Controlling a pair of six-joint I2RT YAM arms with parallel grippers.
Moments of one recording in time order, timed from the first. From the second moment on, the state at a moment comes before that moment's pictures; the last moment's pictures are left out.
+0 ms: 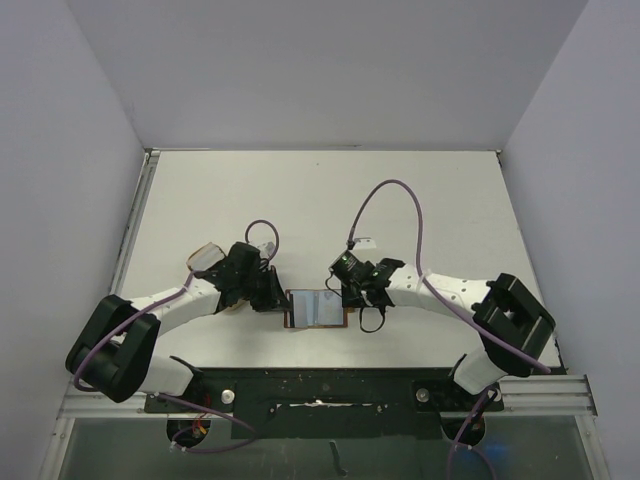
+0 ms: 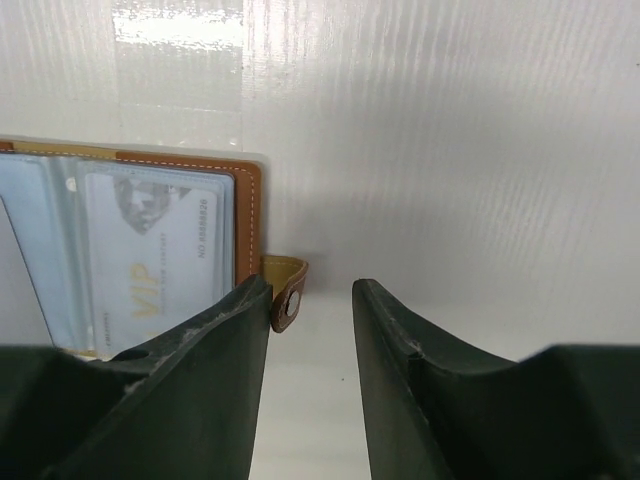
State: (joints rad) left arm -0.52 1.38 0.57 -0.14 0.40 -0.71; right arm 0.89 1.55 0.92 -0.56 0.34 0.75
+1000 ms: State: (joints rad) left arm -0.53 1.35 0.66 -0.17 0.45 -0.71; right arm 0.89 1.41 0.87 -0.47 0.28 0.75
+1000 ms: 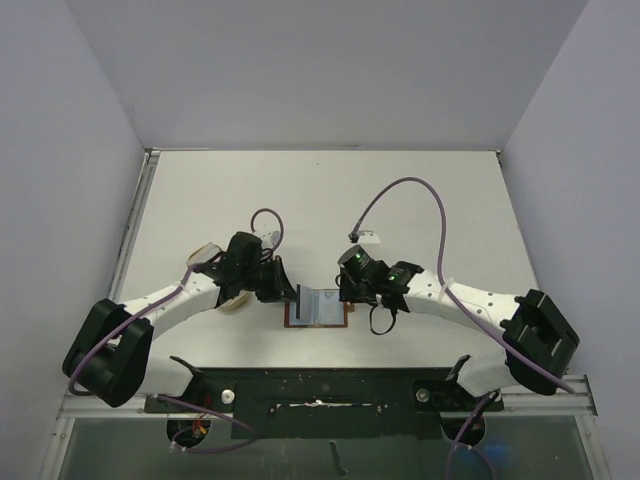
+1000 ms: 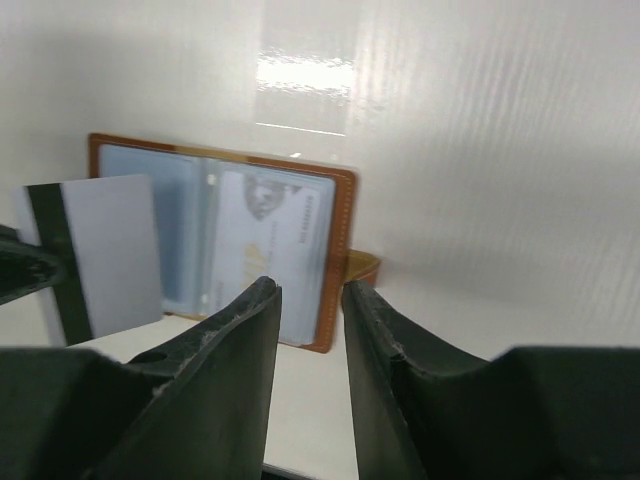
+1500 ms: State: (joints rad) left arm -0.52 1.37 0.66 -0.10 0.56 -0.72; right arm 0.89 1.51 0.88 -0.32 0.17 0.75
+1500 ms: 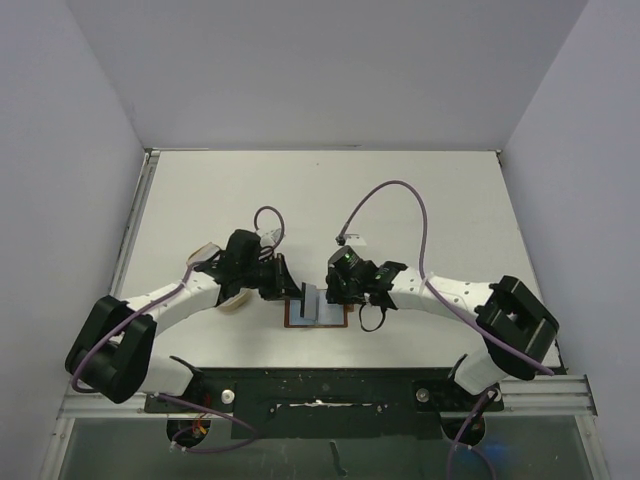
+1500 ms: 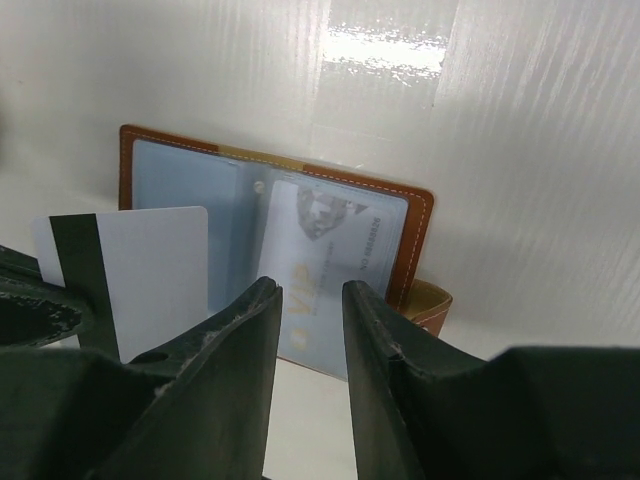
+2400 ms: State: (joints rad) left arm -0.52 1.55 0.66 0.00 0.60 -0.73; right arm 0.86 1.54 0.79 -0.31 0.17 0.75
